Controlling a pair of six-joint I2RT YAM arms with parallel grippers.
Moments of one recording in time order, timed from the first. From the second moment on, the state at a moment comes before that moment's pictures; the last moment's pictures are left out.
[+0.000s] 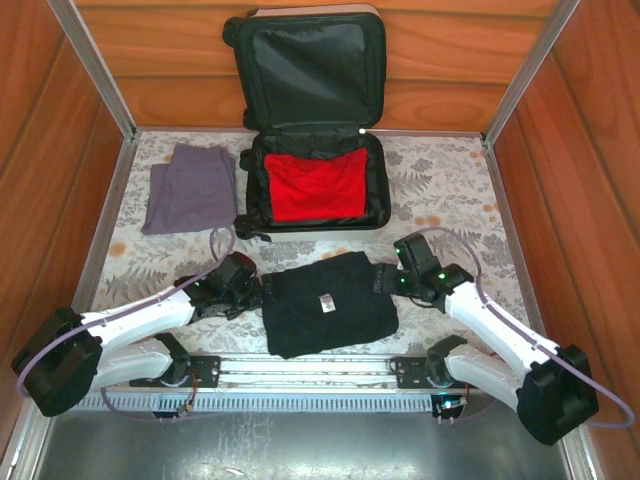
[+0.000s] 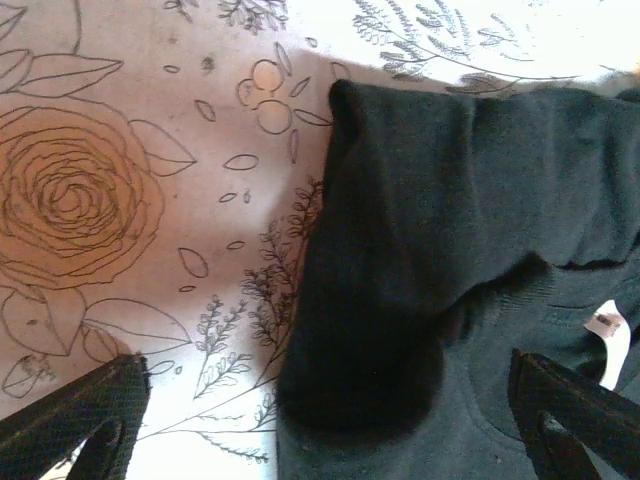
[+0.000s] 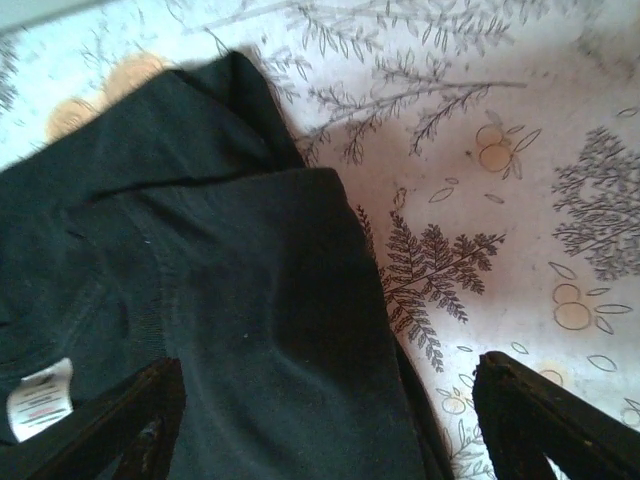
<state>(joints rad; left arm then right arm) -0.79 1.11 0.41 -0.30 0.11 -1.09 0.53 1.01 0.54 -0.62 -0.05 0.55</state>
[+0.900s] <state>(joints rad) -0.86 1.37 0.46 0.01 0.06 -1.31 0.47 1.47 0.71 -0.44 -0.23 0.47</state>
